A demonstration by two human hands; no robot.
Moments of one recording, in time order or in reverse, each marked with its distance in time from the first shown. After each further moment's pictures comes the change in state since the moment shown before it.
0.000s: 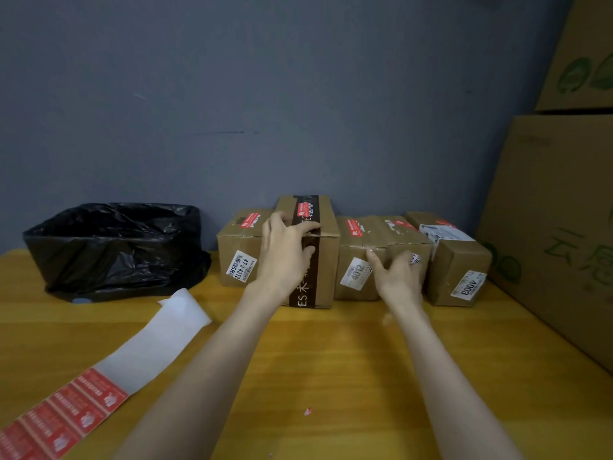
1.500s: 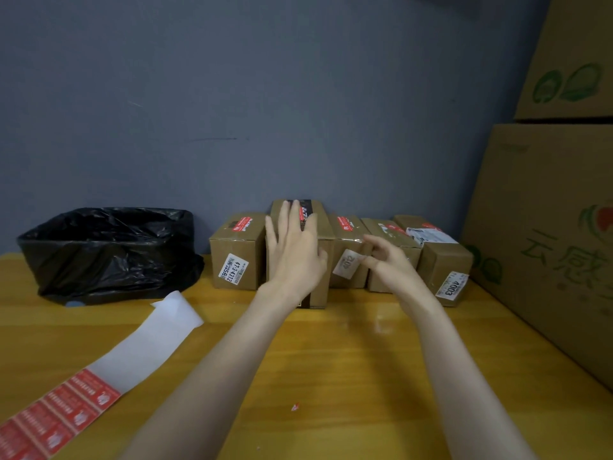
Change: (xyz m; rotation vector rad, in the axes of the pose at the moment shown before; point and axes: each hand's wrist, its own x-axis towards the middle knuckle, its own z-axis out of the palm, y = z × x) left_hand -0.009 0.031 0.007 0.176 0.094 0.139; right_hand 0.002 -0.006 -0.037 0.288 -0.342 -0.264
